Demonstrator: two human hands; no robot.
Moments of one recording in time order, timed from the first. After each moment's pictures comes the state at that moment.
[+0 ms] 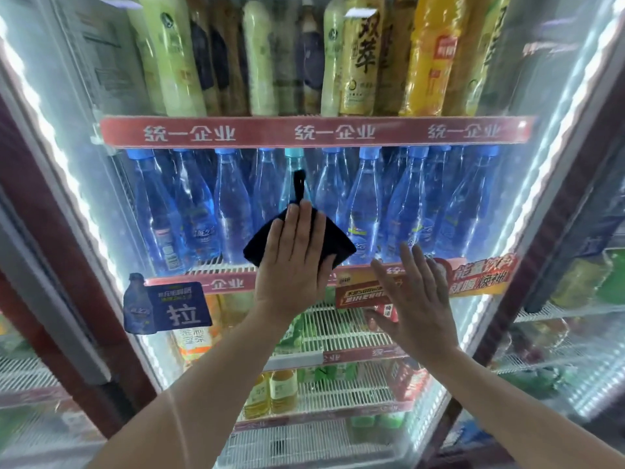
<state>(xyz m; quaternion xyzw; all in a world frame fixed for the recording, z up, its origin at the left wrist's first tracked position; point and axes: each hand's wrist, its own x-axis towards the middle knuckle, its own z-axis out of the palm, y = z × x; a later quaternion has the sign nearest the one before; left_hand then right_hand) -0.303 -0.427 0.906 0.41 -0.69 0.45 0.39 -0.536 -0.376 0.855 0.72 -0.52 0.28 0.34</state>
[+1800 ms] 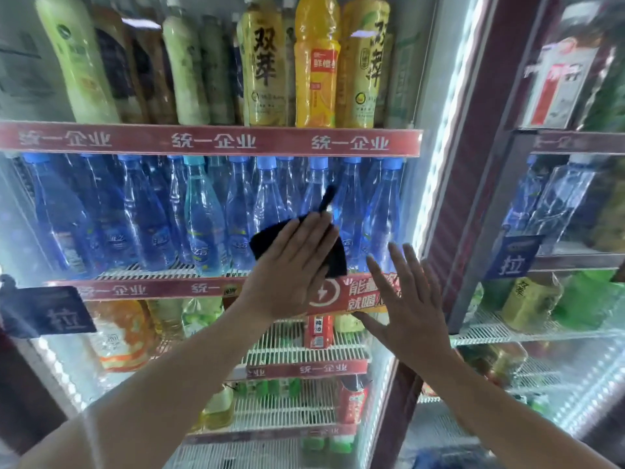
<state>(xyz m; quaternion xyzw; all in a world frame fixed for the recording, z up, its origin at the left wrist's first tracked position) -0.456 -0.428 0.923 0.34 -0.76 0.49 0.28 -0.693 -0.379 0.875 0.72 -0.49 0.32 0.37</state>
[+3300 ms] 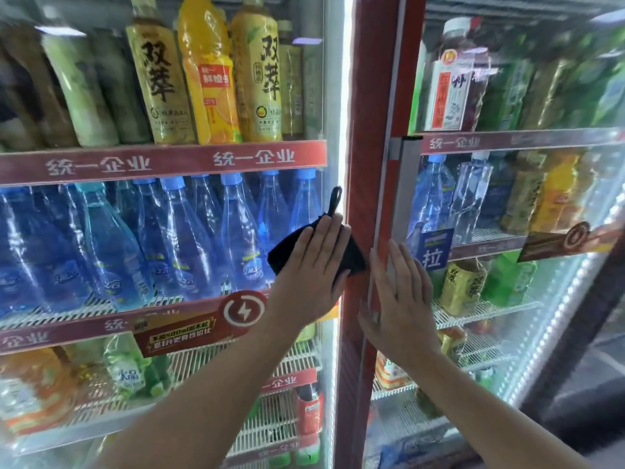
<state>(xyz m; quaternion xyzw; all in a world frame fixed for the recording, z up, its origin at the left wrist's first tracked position) -0.607 -0.439 0.922 0.32 -0.74 0.45 0.37 -0.778 -0.362 0.884 0.66 -0.58 0.34 0.34</state>
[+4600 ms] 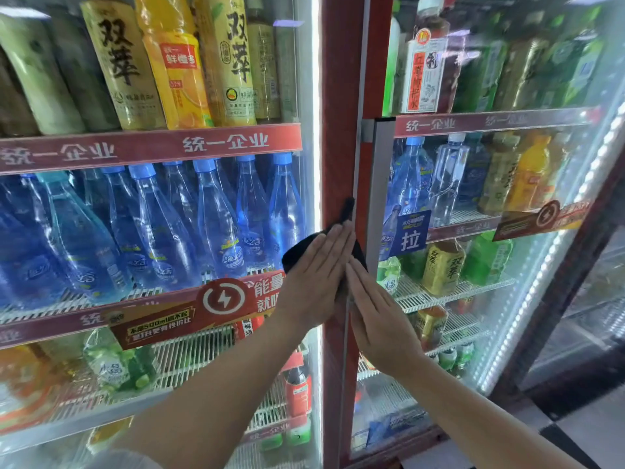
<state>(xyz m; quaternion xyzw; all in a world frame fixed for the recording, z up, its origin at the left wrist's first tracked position) -0.639 -0.423 0.894 0.31 -0.80 0.40 0.32 -0.781 -0.339 0.858 0.77 -0.50 0.37 0.17</state>
